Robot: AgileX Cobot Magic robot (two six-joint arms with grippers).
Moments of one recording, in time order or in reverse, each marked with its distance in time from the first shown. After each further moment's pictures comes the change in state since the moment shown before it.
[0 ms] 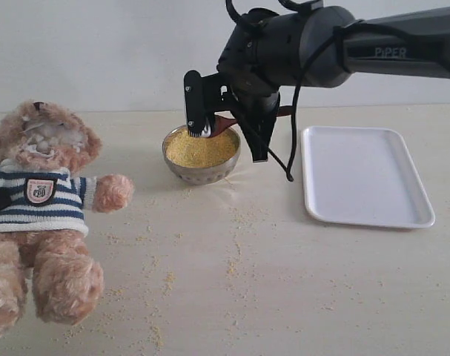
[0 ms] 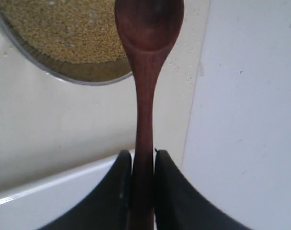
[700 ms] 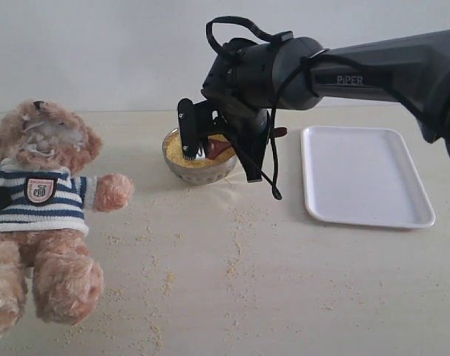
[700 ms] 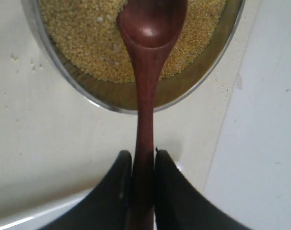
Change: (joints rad) left arm 0.000 0.000 0.000 0.000 0.004 0.006; right arm 0.020 0.095 -0.048 0.031 0.054 -0.036
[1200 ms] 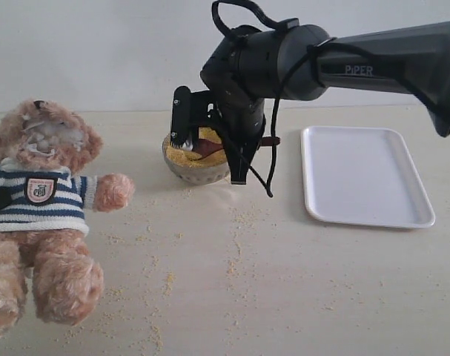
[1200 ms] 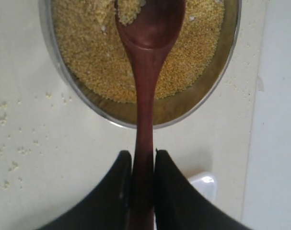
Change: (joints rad) left arm 0.000 0.000 0.000 0.000 0.002 0.006; right arm 0.000 -0.026 -0.009 0.160 0.004 0.042
